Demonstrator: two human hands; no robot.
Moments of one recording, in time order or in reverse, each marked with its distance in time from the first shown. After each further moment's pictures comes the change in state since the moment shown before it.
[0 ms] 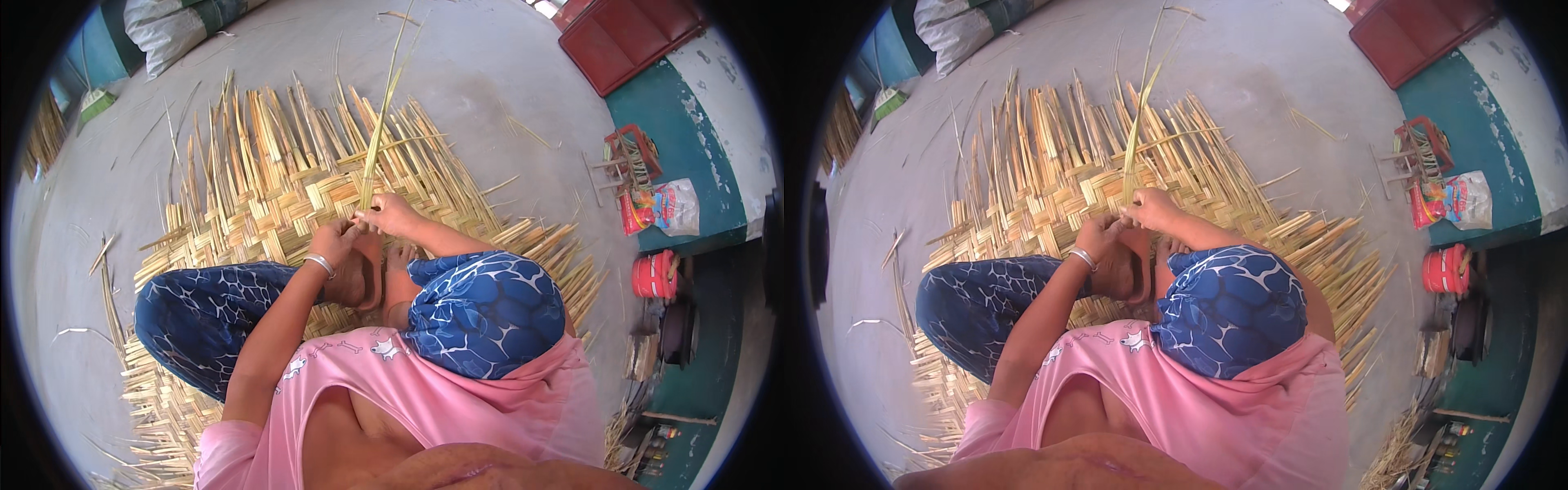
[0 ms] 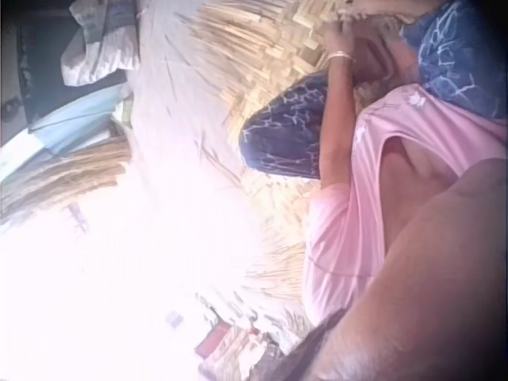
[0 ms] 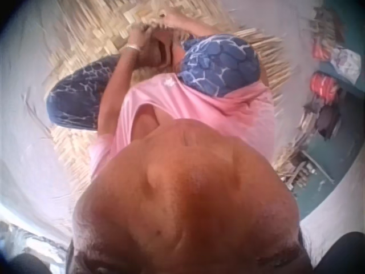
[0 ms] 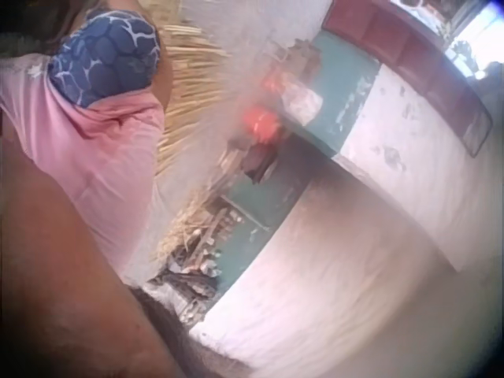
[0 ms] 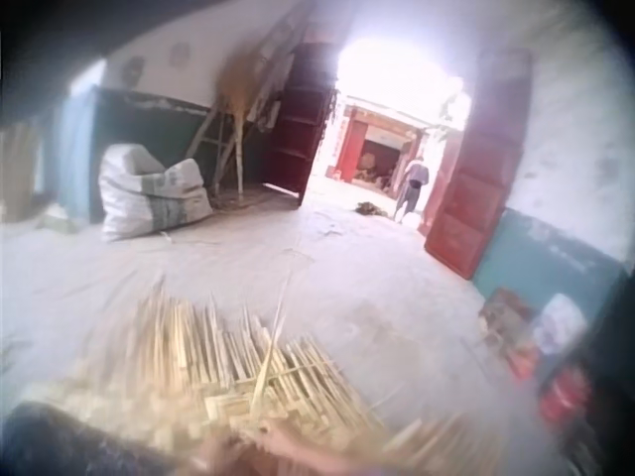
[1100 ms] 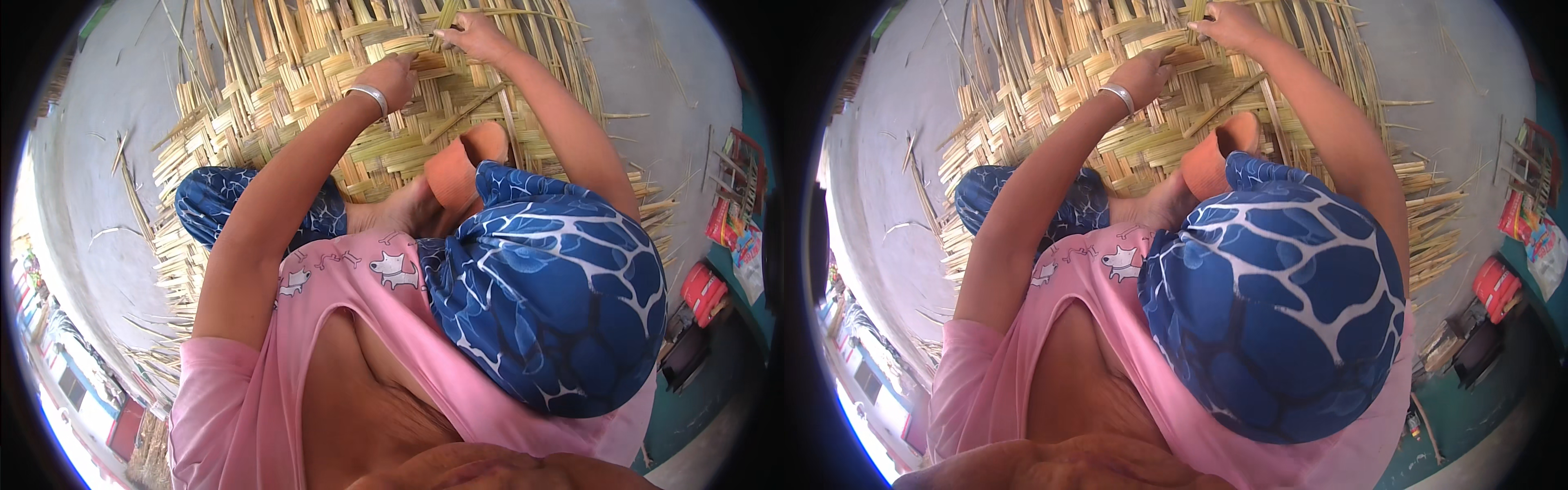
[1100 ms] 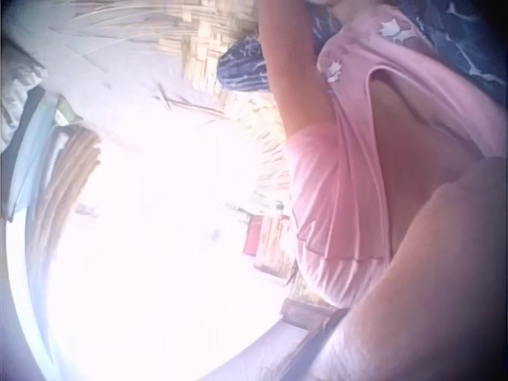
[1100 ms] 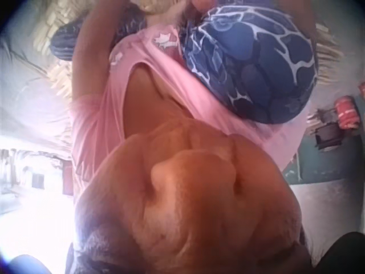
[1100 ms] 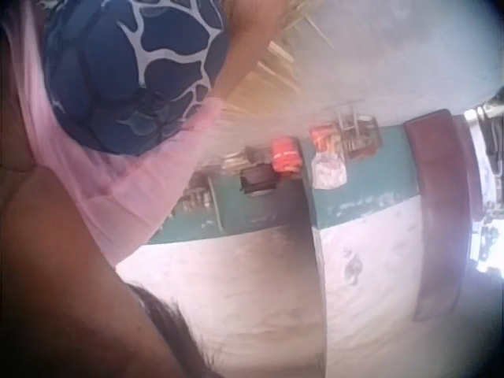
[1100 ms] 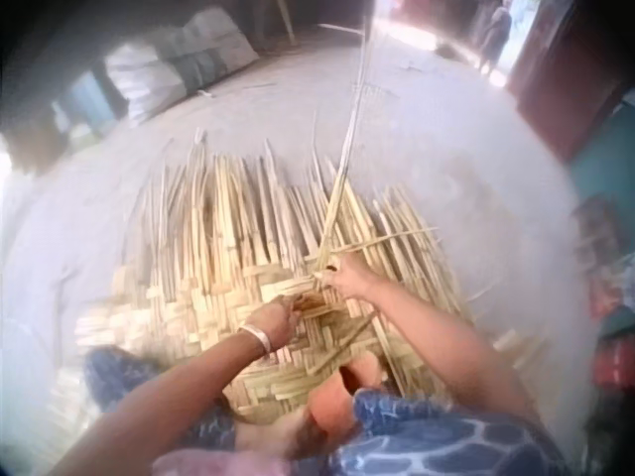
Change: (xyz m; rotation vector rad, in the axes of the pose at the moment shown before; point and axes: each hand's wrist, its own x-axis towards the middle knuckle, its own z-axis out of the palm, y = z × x) left_hand 0.109 -0.028 -0.027 0.553 -0.083 -0.131; right_hand 0.187 0.105 -0.041 -0.123 -0.135 -0.137
